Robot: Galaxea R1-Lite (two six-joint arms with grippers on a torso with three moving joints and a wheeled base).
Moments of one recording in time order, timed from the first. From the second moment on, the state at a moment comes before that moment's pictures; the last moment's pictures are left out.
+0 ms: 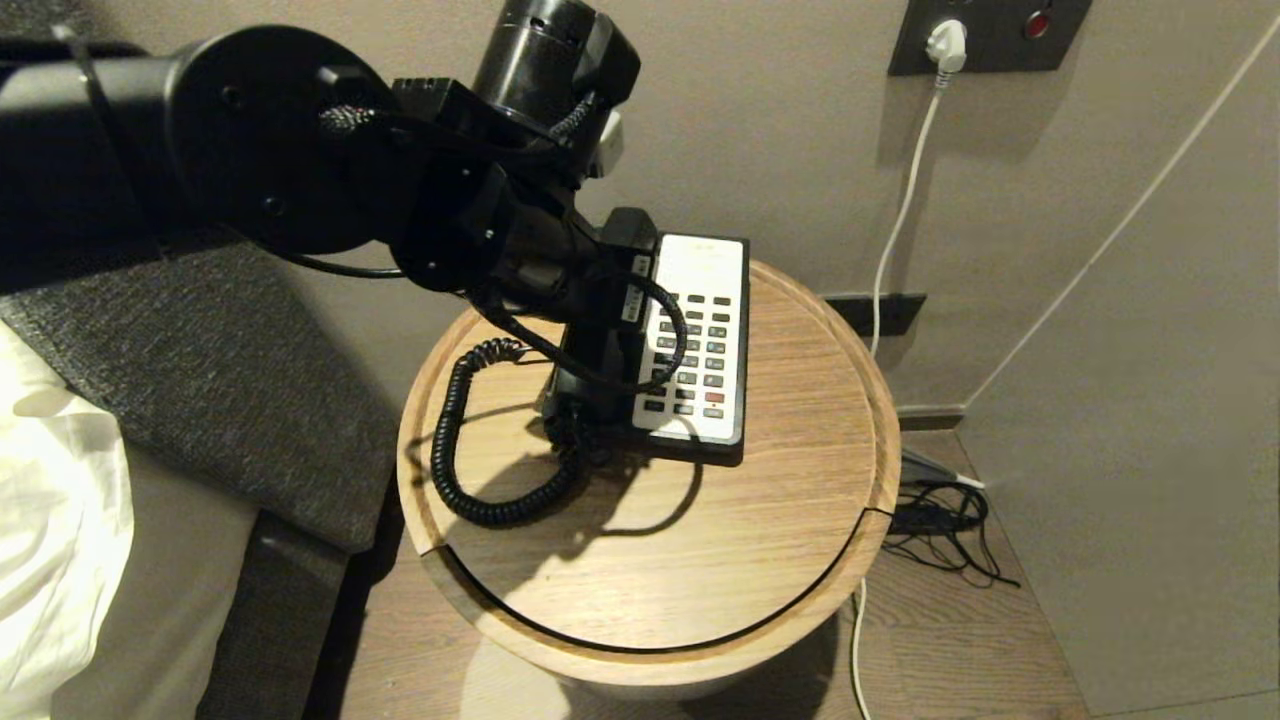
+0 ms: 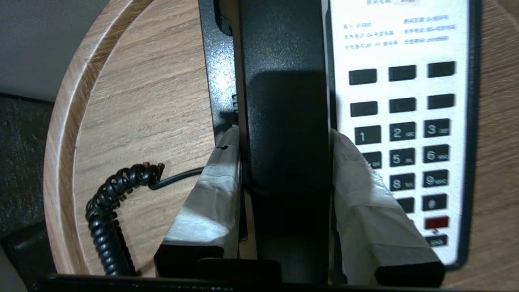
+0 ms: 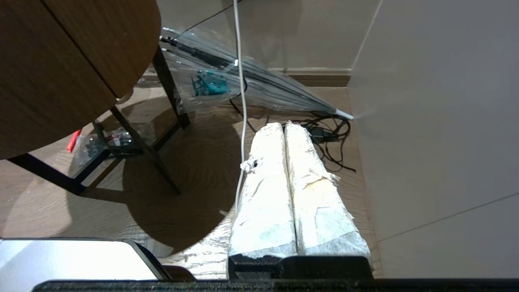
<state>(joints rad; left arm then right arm) -0.75 1.90 -1.92 0.60 0.39 -0.20 -0.01 0.03 0.00 0.00 0.01 -0.07</state>
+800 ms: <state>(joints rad) -0.83 1.61 -1.92 0.62 0.38 -0.31 -0.01 0.03 0.00 0.00 0.01 -0.06</state>
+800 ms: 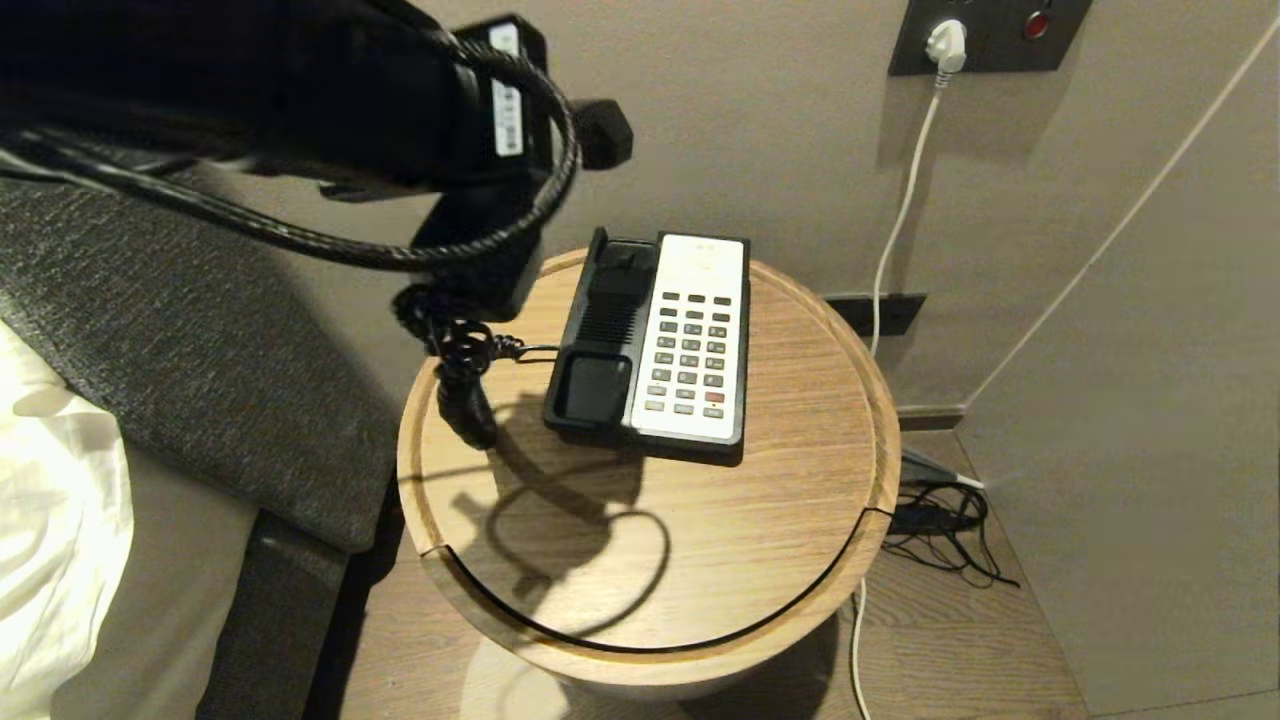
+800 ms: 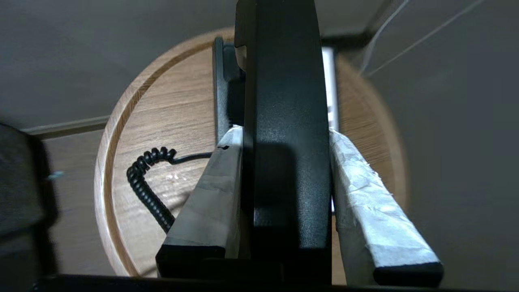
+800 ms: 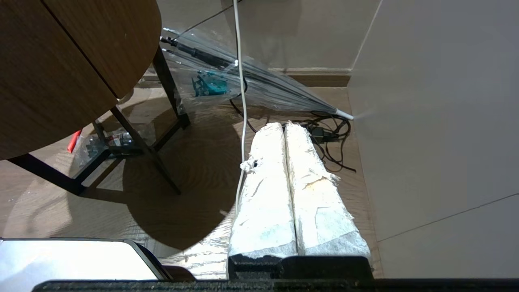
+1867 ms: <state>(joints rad) -0.81 1.09 -1.79 0.81 0.08 -0.78 -0.01 0.03 -0.27 0.16 0.05 0.02</state>
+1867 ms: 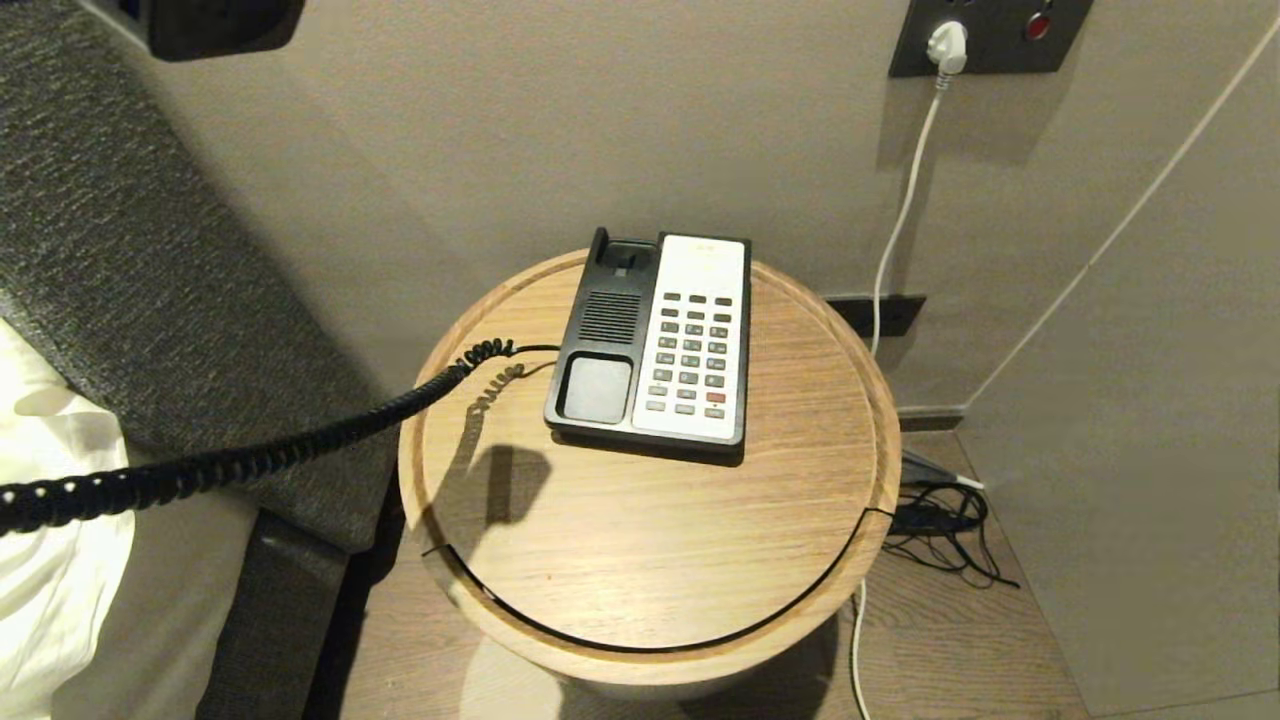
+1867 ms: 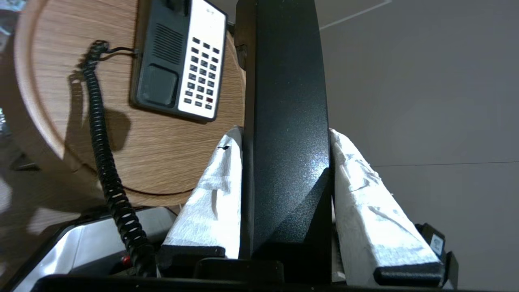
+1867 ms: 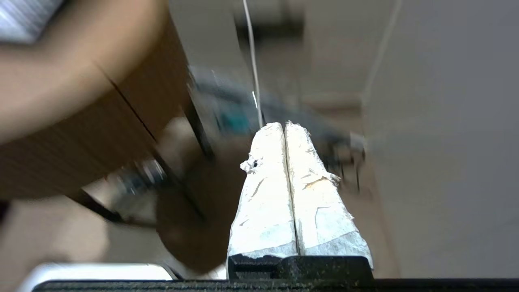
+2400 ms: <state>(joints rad) -0.77 1.02 -1.73 0.80 0.02 -0.79 -0.01 0.45 -1.33 0.73 0.21 0.29</state>
